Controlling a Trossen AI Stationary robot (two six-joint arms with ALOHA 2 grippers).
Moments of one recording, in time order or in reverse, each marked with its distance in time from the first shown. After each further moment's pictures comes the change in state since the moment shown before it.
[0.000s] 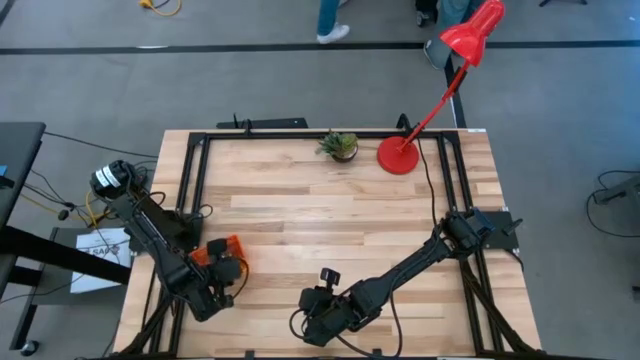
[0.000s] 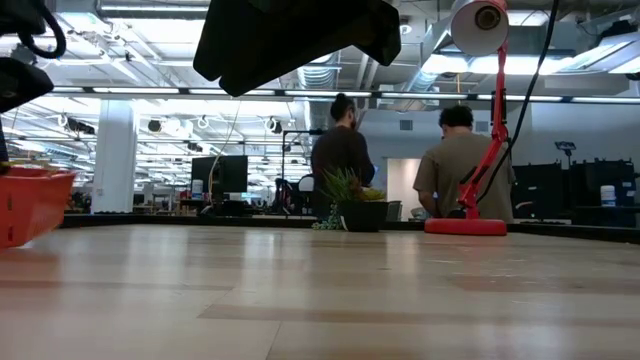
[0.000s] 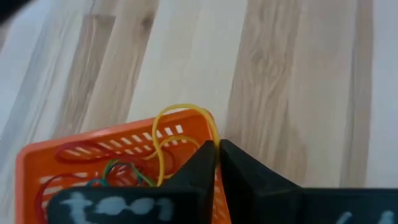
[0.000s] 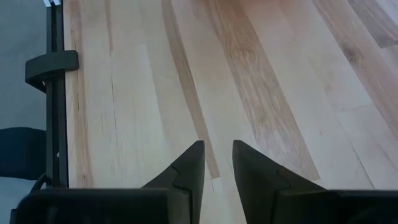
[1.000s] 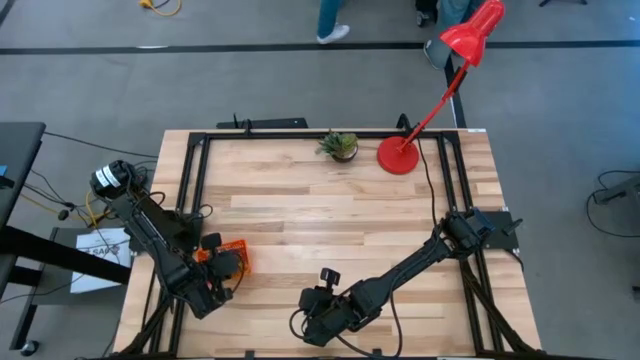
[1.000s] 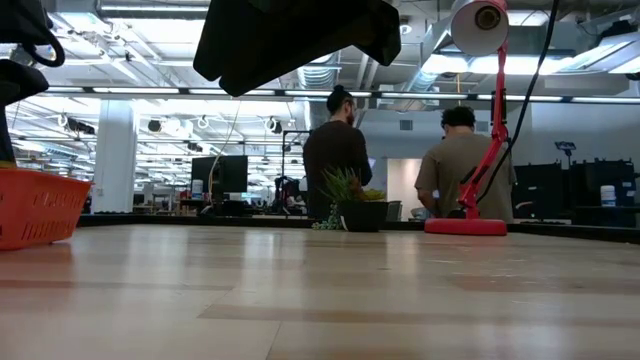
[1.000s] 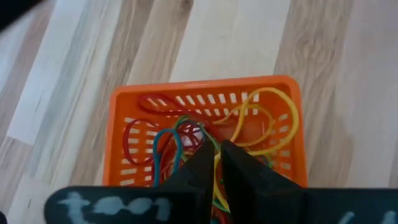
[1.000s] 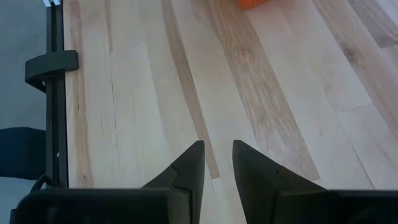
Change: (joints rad) left arm -0.004 0.000 0.006 -0.142 -0.004 -0.099; right arm 0.000 0.000 0.000 0.000 0.000 0.000
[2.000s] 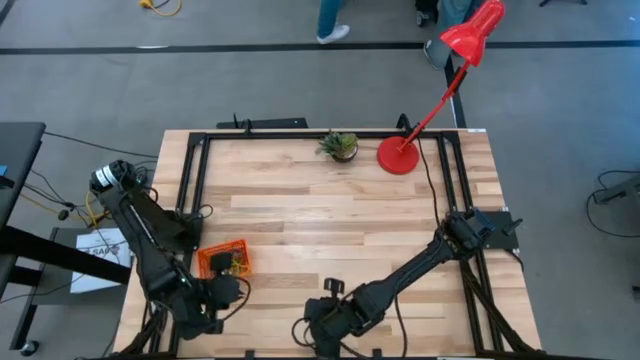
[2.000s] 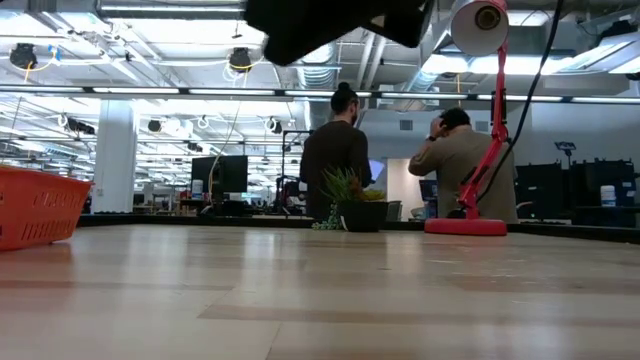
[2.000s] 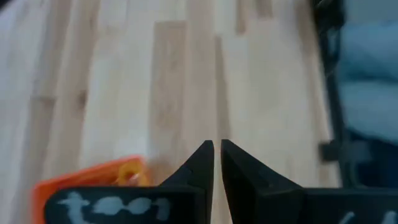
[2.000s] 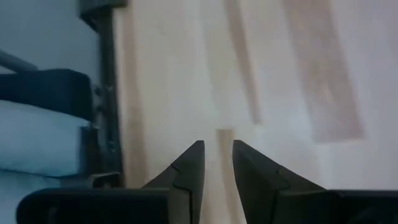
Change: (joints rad) left arm -0.017 -0.005 0.341 0.041 0.077 0.310; right arm 0.023 0.000 0.066 -0.134 -0.222 -0.014
